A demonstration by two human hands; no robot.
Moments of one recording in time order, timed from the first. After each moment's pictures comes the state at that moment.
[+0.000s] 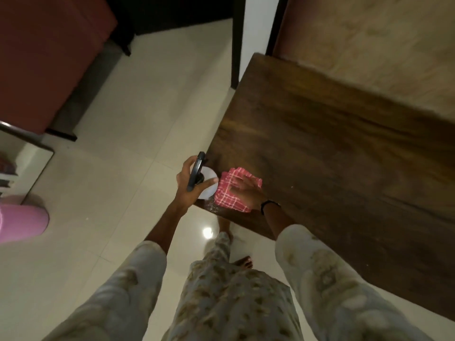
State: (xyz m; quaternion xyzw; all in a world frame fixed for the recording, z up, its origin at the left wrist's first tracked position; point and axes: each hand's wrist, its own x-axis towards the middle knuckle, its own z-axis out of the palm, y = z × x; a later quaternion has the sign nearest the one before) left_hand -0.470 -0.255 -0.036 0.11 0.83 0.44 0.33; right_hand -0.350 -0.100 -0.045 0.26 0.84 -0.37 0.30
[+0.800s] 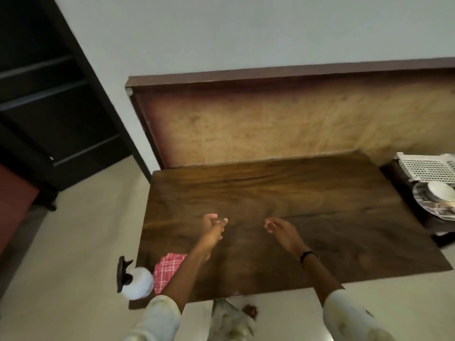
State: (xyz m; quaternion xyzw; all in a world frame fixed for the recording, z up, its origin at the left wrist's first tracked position) left_hand -0.271 -0.056 0.147 0.18 0.72 0.45 0.49; right_hand -0.068 0.031 0.129 0.56 0.67 -0.49 -0.07
